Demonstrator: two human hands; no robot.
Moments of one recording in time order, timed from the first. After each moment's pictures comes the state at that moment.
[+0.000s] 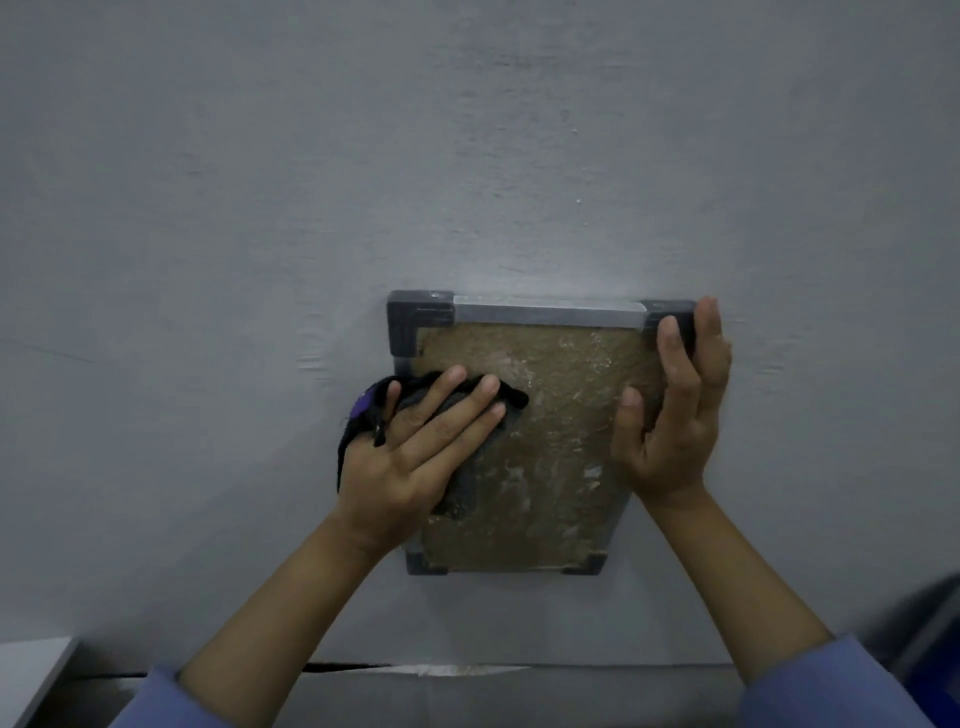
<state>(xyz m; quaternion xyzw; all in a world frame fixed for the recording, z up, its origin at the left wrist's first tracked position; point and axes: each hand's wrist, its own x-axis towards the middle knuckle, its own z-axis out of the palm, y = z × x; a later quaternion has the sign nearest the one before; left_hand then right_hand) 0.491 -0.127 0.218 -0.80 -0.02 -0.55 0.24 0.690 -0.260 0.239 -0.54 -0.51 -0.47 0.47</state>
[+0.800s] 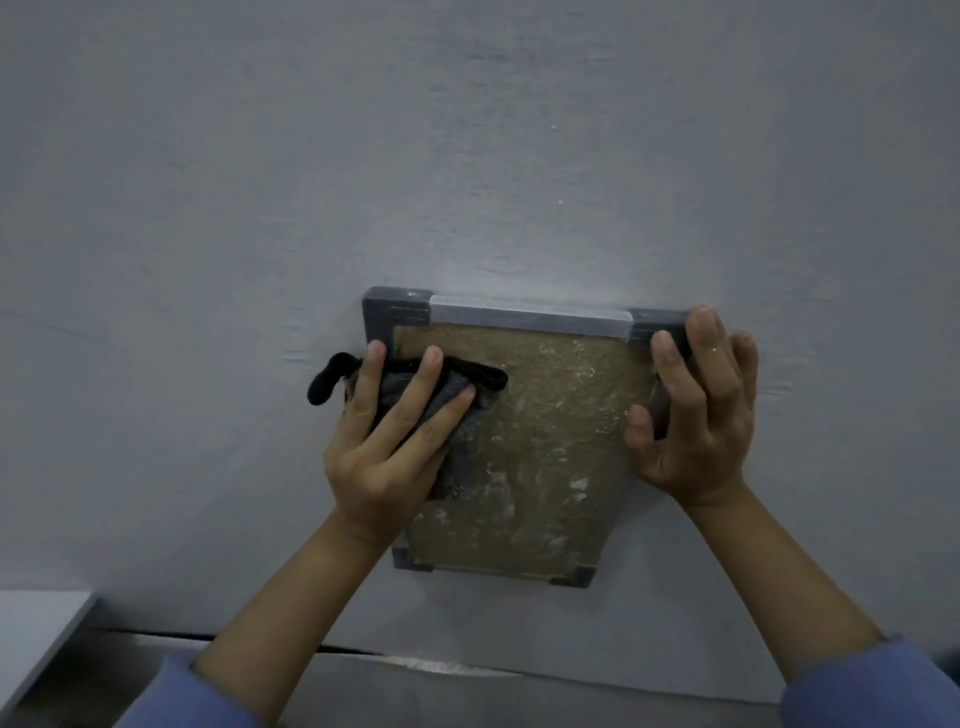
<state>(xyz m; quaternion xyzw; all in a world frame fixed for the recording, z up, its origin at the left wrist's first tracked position) 0.512 -0.137 0.217 -0.73 -0.13 -0.63 0.21 0.738 -0.264 0.247 -0.47 -0.58 -0.55 0.36</state>
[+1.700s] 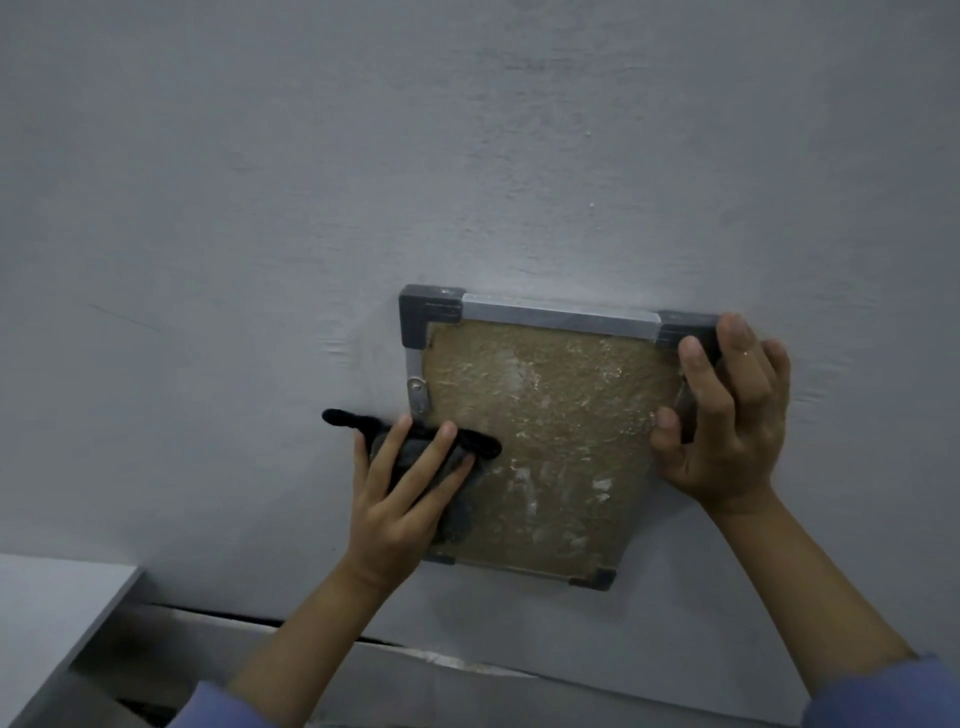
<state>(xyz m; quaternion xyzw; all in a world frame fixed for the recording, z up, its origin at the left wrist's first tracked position) 0.486 -0.137 0.151 -0.79 -0.15 -0.55 0.22 0.732 -0.266 0.251 -0.48 -0.57 -0.56 0.36</state>
